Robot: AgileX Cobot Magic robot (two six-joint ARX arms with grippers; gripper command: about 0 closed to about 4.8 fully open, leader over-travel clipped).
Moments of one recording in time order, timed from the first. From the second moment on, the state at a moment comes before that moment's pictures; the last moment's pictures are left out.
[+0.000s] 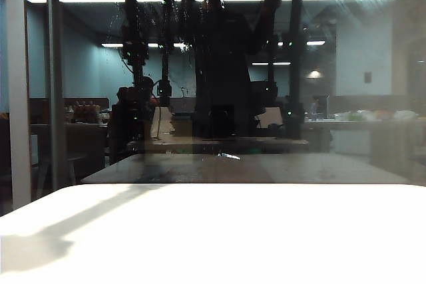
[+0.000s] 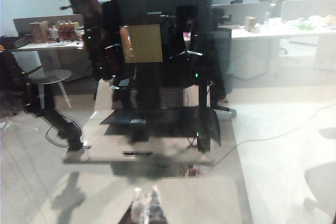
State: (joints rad) left arm -0.19 2.11 2.66 0.03 0.29 -0.58; right arm 0.07 1.51 2.55 -0.99 -0.04 0.07
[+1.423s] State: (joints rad) left arm -0.15 2.22 2.87 -0.12 0.37 -0.56; right arm 0.08 1.52 2.54 -0.99 -0.05 0.07
